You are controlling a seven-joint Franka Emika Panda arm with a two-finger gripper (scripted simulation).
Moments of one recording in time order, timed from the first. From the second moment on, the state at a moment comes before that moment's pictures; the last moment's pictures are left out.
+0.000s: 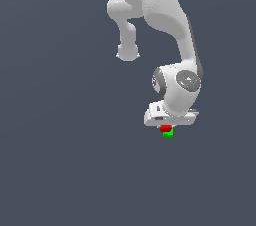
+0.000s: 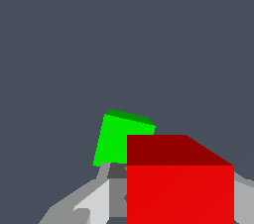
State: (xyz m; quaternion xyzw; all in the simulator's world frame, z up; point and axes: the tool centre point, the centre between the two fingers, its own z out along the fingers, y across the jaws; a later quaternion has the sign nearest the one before) arm 0.037 0.168 0.069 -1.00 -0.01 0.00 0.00
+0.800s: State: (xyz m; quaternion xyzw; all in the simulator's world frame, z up) arm 0.046 0.191 0.062 -1.00 -0.01 0.00 0.00
